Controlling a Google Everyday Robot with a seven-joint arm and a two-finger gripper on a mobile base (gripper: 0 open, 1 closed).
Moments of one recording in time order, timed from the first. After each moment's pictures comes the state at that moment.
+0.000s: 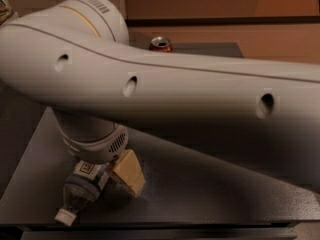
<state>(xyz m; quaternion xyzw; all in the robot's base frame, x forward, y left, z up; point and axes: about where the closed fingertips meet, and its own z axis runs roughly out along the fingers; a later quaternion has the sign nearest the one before) 0.351 0.101 0.847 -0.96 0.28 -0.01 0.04</state>
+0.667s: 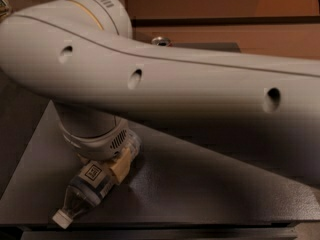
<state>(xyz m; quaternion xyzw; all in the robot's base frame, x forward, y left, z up) 0.353 0.101 0.853 -0.96 0.27 -0.01 0.05</state>
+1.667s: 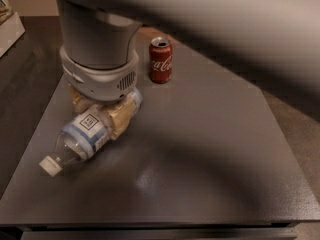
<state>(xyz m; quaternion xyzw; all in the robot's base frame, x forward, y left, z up) 0.394 0.098 0.937 -0.95 0.30 -0.02 0.12</state>
